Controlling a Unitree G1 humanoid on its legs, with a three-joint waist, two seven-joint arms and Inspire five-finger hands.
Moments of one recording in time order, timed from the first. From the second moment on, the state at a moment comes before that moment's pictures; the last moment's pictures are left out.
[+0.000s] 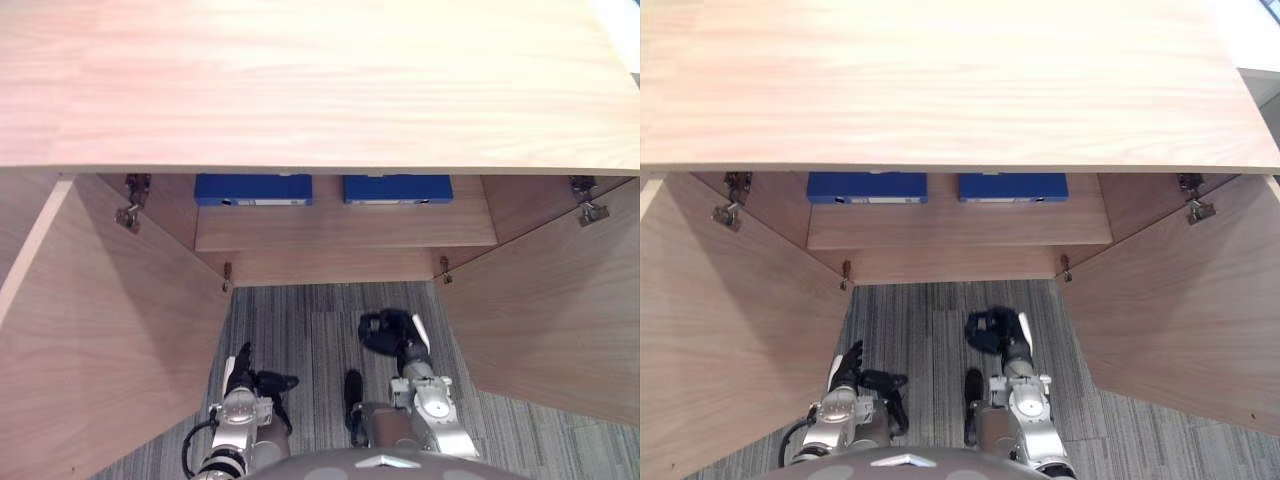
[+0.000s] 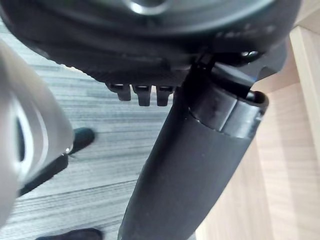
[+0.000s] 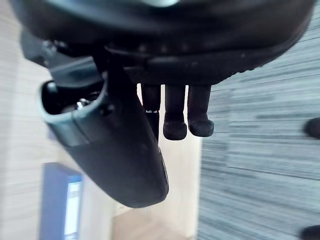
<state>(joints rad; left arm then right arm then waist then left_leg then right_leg) 0.02 0.01 0.15 0.92 0.19 -0.03 0.20 0.15 0.02 0.14 0.54 -0.01 -0.11 -0.12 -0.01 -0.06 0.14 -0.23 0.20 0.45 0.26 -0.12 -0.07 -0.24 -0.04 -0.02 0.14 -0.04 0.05</state>
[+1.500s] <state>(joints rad) 0.07 0.03 0.10 1.08 0.27 0.01 0.19 0.31 0.07 -0.56 0.53 0.44 -0.15 -0.25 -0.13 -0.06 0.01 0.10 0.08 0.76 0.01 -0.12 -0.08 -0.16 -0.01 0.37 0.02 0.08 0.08</state>
